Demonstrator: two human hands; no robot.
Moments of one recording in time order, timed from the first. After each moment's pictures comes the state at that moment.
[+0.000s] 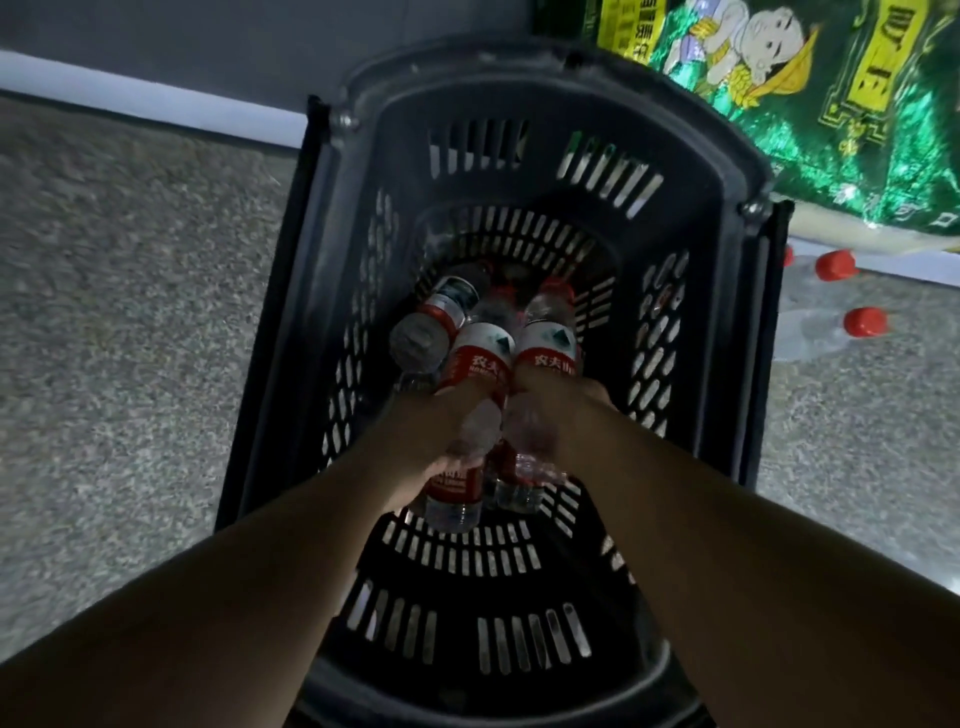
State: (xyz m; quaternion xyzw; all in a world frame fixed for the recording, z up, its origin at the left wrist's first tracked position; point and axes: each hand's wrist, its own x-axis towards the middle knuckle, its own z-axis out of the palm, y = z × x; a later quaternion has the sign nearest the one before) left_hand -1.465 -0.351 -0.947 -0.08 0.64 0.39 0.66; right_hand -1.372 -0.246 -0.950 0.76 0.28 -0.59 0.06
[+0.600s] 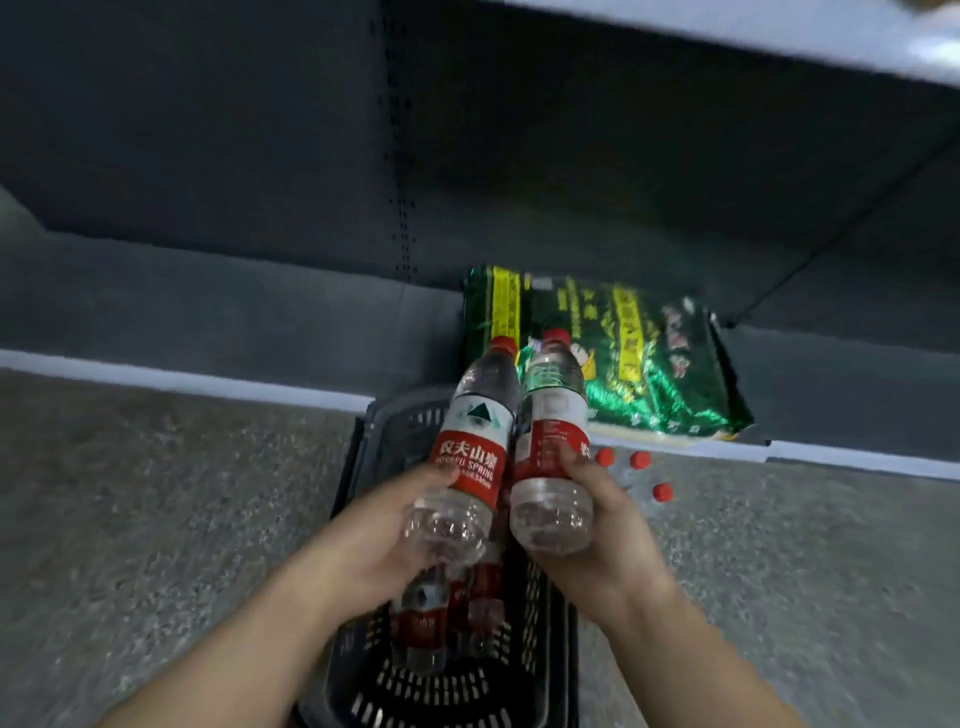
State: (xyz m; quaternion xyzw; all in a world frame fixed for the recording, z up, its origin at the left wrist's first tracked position) left_hand -1.491 -0.324 -0.625 0.01 0.51 0.51 0.70; right_hand -1.323 -0.226 -0.617 0.47 0.18 -0.84 -0.19
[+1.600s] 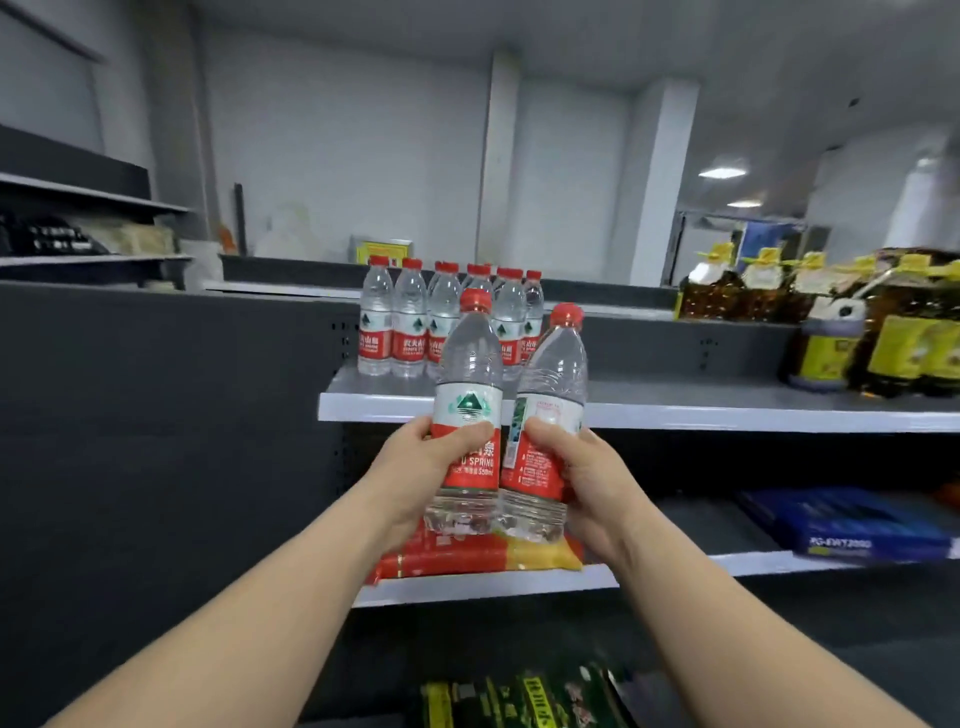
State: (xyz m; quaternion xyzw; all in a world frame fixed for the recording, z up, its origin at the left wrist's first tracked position) left_hand -1.509 -0.262 -0.044 0.40 0.49 0.62 0.46; right_hand -1.347 -0.186 -0.055 0.27 0.49 -0.70 -0.45
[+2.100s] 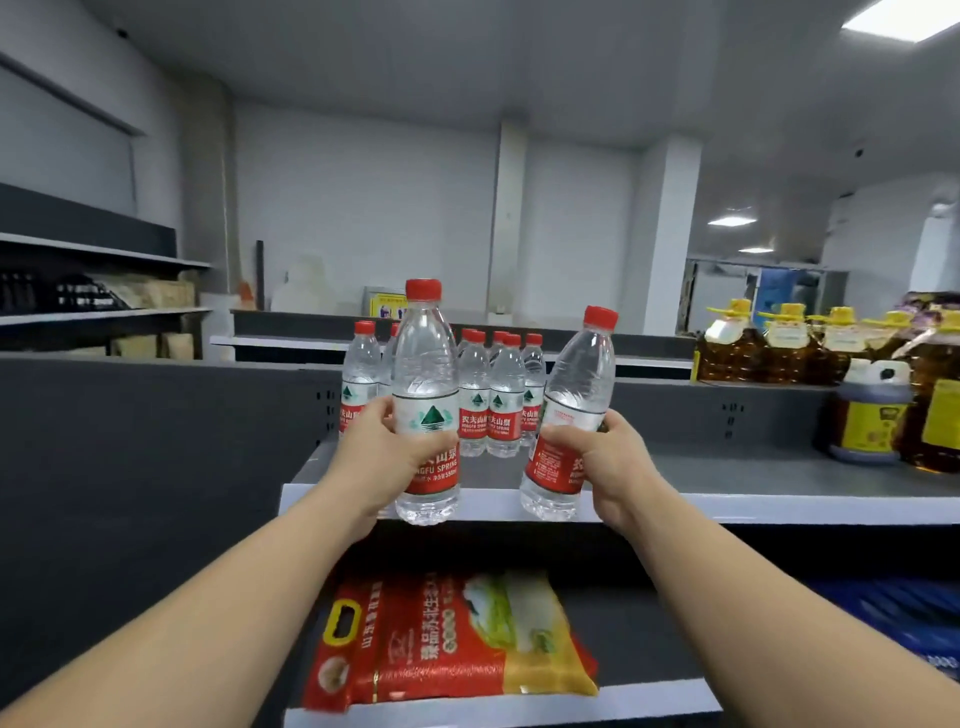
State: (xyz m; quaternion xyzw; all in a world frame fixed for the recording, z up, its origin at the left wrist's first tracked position) left_hand -1.539 -0.161 0.027 0.44 0.57 0.65 0.23; right_hand -1.355 -0.041 0.018 0.34 0.55 -0.55 -0.53
